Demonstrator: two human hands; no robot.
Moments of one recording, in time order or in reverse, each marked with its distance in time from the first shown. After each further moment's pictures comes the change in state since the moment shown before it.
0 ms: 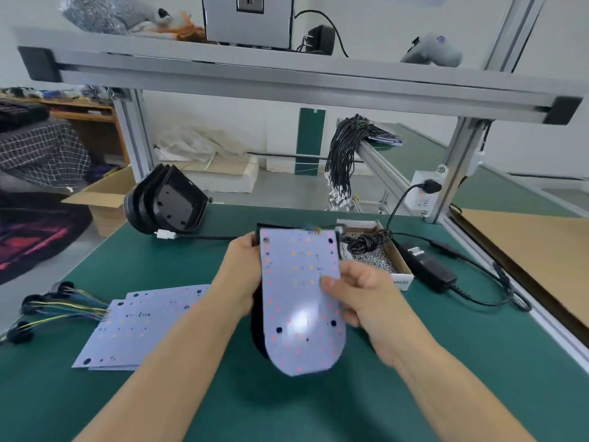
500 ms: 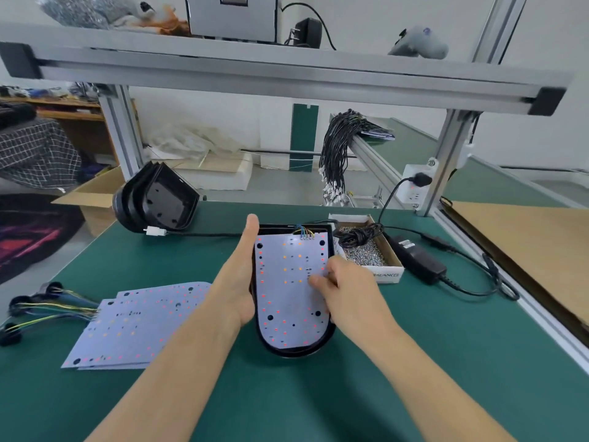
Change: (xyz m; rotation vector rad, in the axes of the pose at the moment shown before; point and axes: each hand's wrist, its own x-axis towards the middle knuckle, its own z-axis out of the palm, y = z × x) left_hand -0.004 -0.014 0.007 -0.313 -0.090 -0.246; right_hand 0.014 0.013 0.002 -0.746 0.167 -0.182
